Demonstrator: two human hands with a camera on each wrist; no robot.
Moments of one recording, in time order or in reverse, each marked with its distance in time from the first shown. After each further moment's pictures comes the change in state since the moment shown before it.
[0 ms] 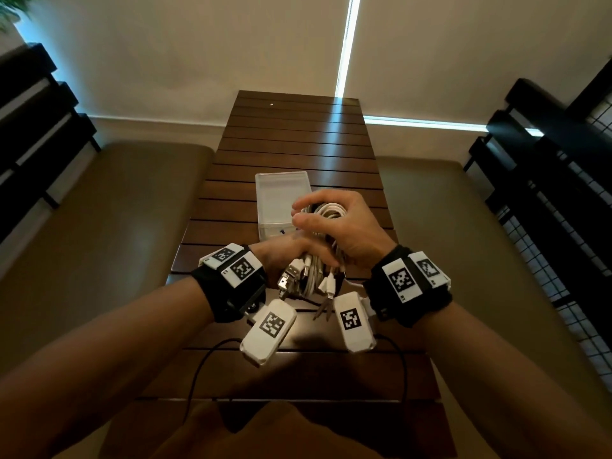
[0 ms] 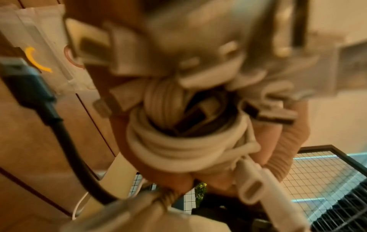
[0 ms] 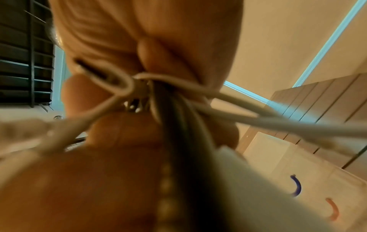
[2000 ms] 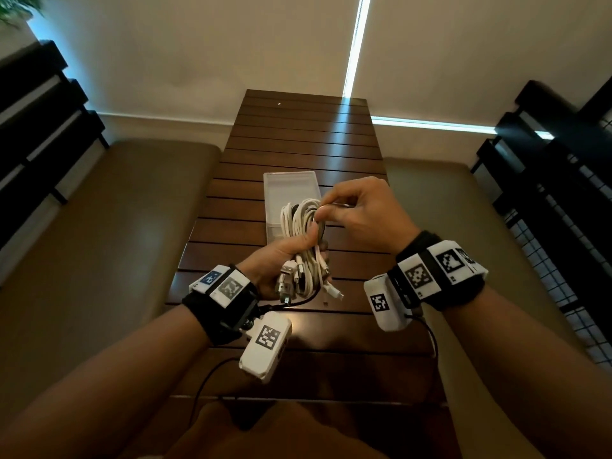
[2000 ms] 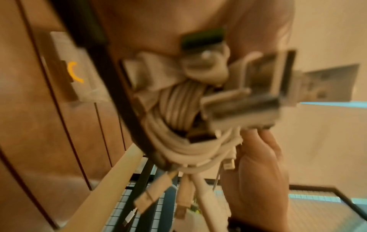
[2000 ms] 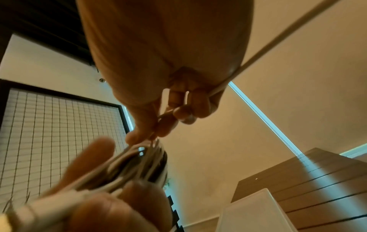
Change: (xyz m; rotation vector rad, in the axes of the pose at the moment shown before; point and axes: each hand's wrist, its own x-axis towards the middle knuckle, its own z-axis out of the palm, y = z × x) left_hand 0.000 -0.047 -0.031 -0.463 0.011 0.043; right_hand 0.018 -0.007 -0.021 -0.580 0.025 -0.241
